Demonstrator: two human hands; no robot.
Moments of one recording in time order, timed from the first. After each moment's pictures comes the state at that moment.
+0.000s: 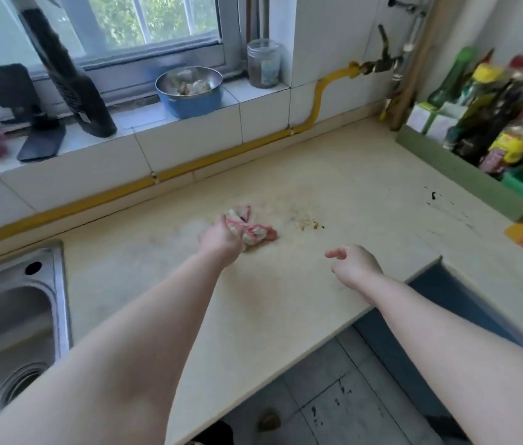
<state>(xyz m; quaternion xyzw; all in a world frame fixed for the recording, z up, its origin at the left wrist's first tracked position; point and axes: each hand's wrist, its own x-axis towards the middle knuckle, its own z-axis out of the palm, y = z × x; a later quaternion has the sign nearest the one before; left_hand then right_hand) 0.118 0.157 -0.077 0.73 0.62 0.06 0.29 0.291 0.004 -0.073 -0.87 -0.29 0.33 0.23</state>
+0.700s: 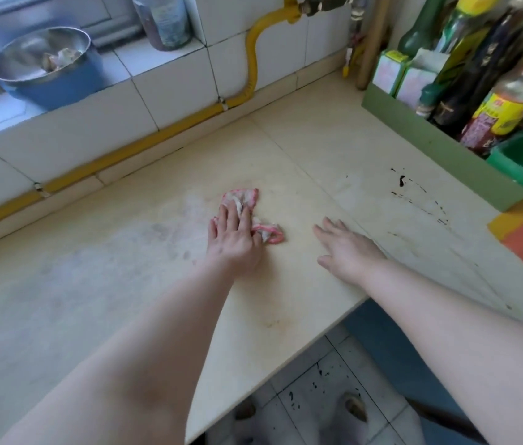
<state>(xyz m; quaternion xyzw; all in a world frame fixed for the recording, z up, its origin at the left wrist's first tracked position) 0.301 0.152 -0.149 0.85 0.49 -0.10 0.17 0.469 0.021 -0.120 -0.80 -0.54 0.27 -0.03</state>
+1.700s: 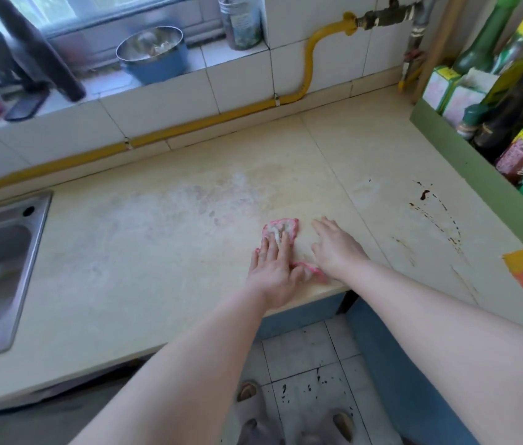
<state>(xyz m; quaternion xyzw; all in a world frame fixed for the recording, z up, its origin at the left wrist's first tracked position) 0.315 0.002 -0.134 0.77 0.55 -0.04 0.32 0.462 -0.003 -0.114 -0.73 -0.61 0.28 0.07</state>
